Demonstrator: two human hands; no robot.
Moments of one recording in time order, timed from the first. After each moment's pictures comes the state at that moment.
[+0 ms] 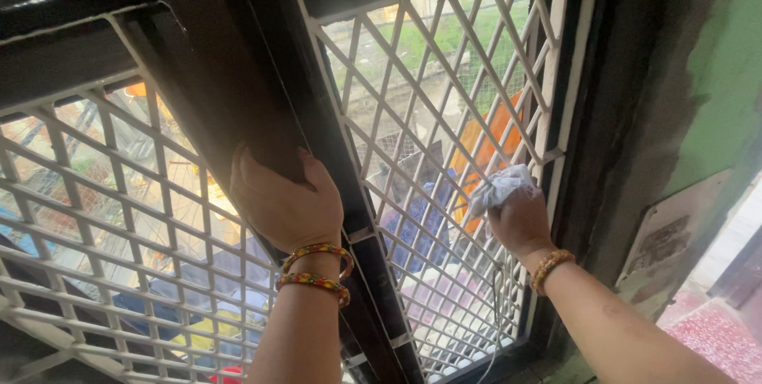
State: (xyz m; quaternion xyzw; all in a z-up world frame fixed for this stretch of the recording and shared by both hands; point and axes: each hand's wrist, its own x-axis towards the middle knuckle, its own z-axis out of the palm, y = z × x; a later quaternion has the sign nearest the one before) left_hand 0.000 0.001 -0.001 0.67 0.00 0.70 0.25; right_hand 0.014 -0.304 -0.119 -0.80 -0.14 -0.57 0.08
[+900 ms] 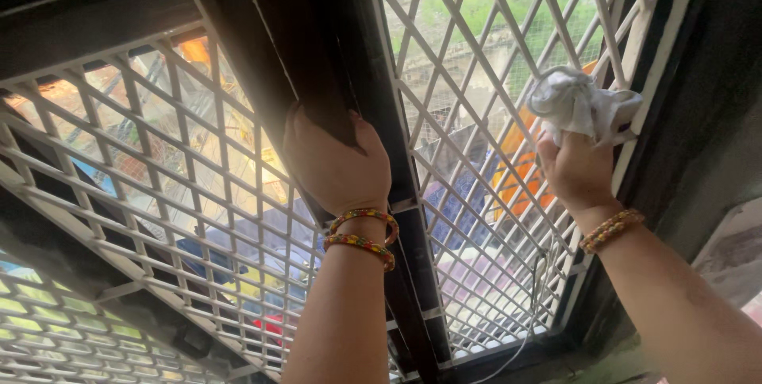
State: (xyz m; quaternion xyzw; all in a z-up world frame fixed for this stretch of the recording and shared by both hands) left_hand -0.003 0.000 0.001 0.66 -0.03 0.69 0.29; right_hand 0.025 -0.297 -0.069 -0.75 -0.12 -0.65 0.00
